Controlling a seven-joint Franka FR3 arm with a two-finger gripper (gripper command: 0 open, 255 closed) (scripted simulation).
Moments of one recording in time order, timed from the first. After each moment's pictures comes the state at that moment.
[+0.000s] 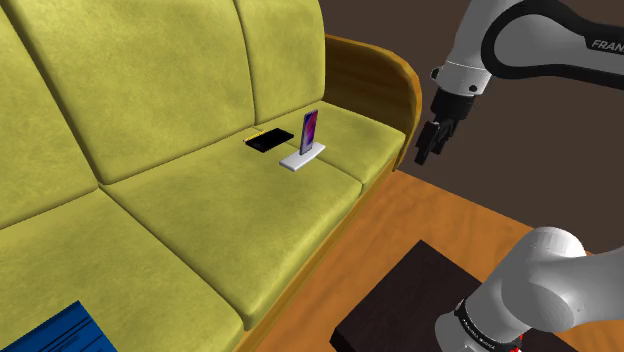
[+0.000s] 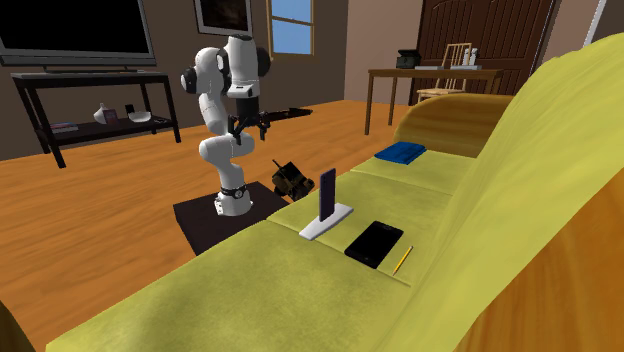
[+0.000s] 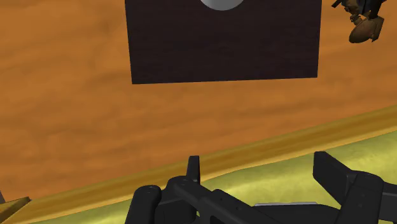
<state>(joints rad) -0.01 -0.78 -0.04 -2.36 -0.02 1.55 -0.05</state>
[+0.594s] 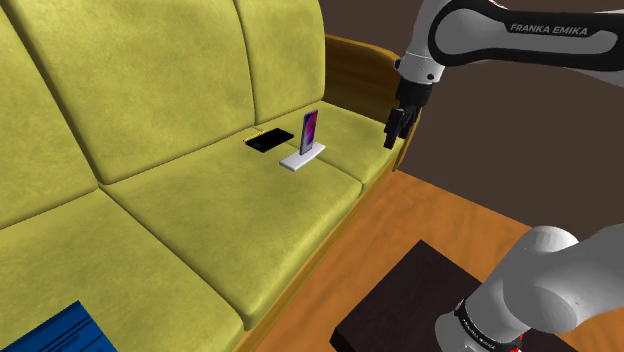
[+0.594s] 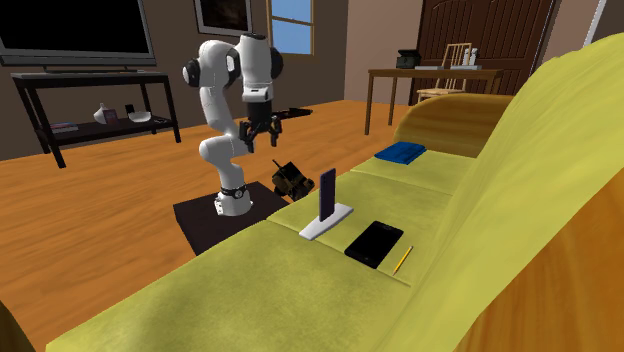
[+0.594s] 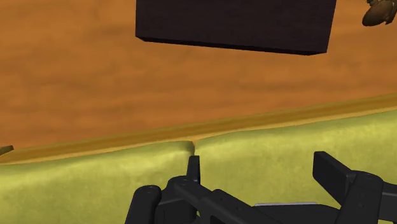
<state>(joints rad) 0.03 -0.50 -0.07 -2.18 -0.03 1.66 -0.16</state>
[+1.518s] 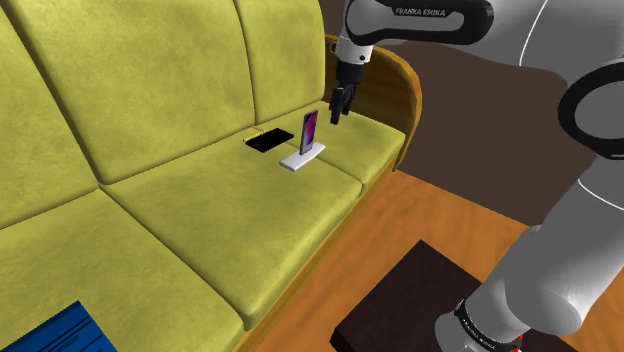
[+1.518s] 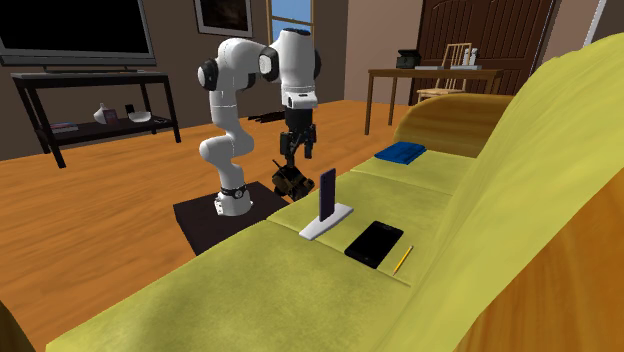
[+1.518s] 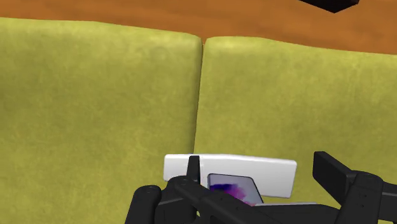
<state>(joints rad) 0.08 0.05 -0.08 -1.63 0.01 1.68 -0.38</state>
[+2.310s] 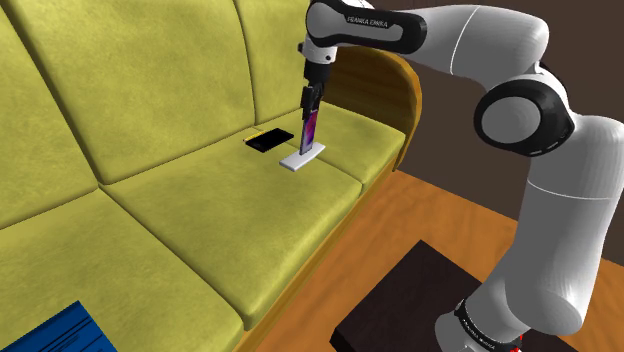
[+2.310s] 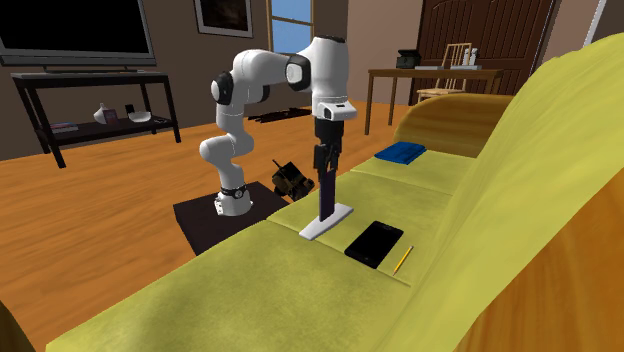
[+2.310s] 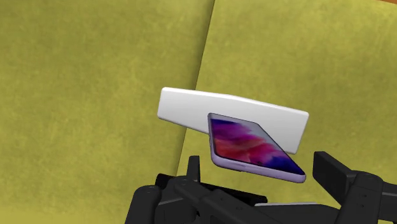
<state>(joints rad) 0.09 0.36 -0.05 -1.25 0.02 1.62 -0.46</state>
